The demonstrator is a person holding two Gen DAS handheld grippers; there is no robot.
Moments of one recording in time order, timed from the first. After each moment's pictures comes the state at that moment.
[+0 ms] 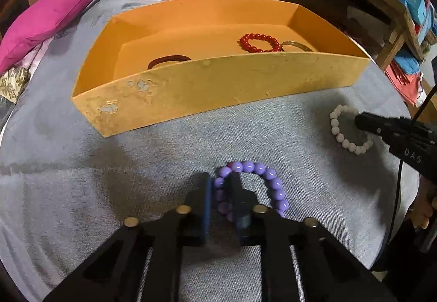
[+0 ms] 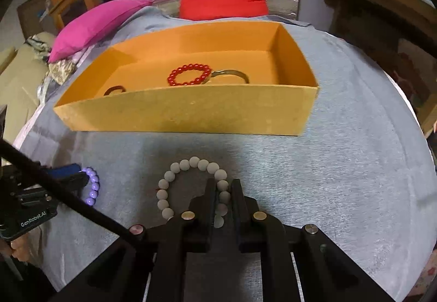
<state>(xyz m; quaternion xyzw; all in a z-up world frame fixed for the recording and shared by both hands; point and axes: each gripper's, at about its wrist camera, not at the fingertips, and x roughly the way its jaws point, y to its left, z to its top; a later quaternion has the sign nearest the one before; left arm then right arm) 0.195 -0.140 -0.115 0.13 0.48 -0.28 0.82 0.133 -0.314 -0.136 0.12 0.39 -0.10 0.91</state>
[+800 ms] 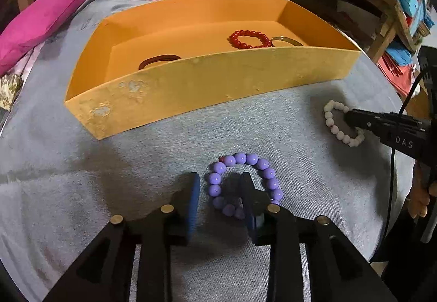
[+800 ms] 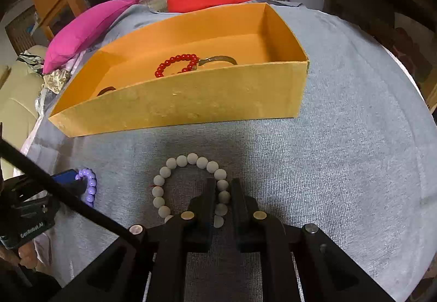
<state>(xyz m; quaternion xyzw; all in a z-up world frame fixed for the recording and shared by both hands) 0.192 -0.143 -0.116 0.15 0.48 -0.31 0.81 0.136 -0.326 -0.144 0.17 0.41 -0.10 0.89</state>
